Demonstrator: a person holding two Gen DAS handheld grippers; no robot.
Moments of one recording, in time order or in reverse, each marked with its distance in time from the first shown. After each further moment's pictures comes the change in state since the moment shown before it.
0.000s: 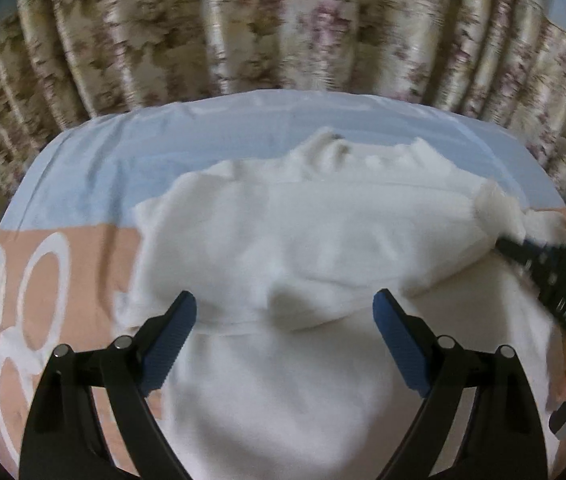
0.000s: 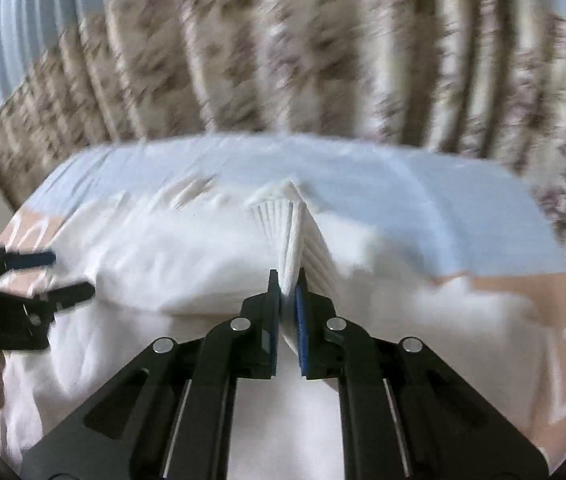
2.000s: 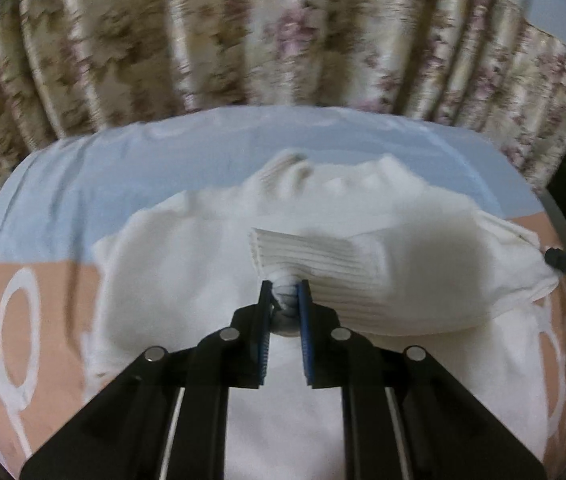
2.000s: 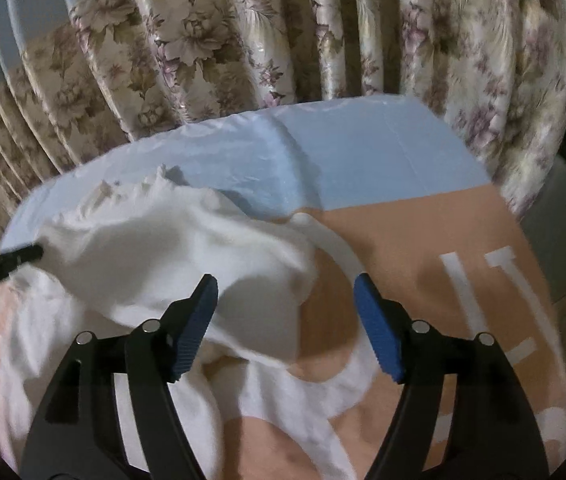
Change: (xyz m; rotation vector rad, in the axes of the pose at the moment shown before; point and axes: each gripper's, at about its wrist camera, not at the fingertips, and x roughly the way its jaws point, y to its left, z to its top) left arm 0.006 -0.015 0.023 0.045 -0.009 -0.086; right arm -0.050 -0.131 -0.039 0.268 0.043 -0.086
